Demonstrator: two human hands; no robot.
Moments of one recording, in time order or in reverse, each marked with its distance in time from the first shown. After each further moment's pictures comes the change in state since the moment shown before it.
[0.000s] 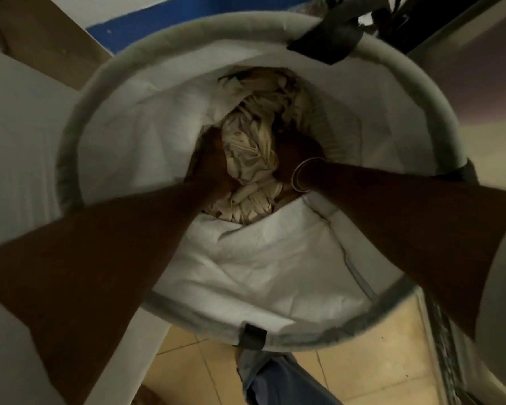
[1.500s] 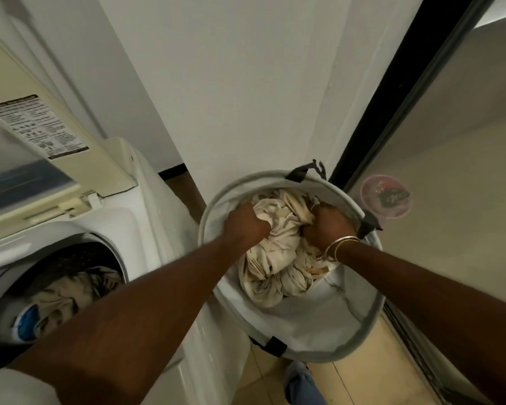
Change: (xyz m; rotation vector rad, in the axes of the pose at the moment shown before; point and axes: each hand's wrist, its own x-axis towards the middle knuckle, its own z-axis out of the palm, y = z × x) left_hand -0.442 0.149 -0.421 -0.133 0.157 0.118; right_hand -0.461 -0.150 -0.354 0.290 0.434 0.185
